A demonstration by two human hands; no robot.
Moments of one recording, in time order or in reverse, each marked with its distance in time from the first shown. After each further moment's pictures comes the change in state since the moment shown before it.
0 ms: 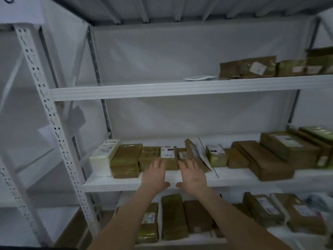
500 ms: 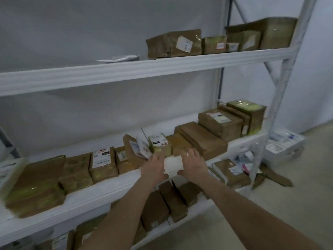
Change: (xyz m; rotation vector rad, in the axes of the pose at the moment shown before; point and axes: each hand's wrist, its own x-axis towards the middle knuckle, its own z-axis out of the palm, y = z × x) left_hand 0.126 0.178 0.072 -0.030 -0.145 0.347; right_hand -0.001 0.202 -0.011 -0.035 -0.049 0.419
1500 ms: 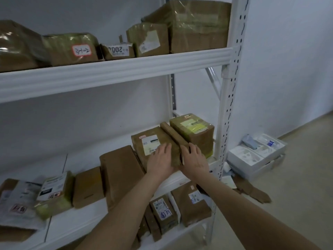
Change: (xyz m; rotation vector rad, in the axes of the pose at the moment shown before) left_hand 0.299 0.369 0.023 -0.015 0.155 0.134; right_hand 0.177 0.415 -0.058 0.091 0.127 0.084
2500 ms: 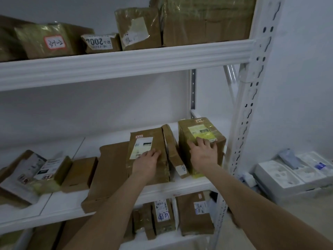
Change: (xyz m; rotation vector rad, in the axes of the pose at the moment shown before) left_hand 0.045 -0.011 0.032 0.116 -0.113 -0.328; right_hand 0.102 0.072 -0.018 -0.187 -0.101 -0.185
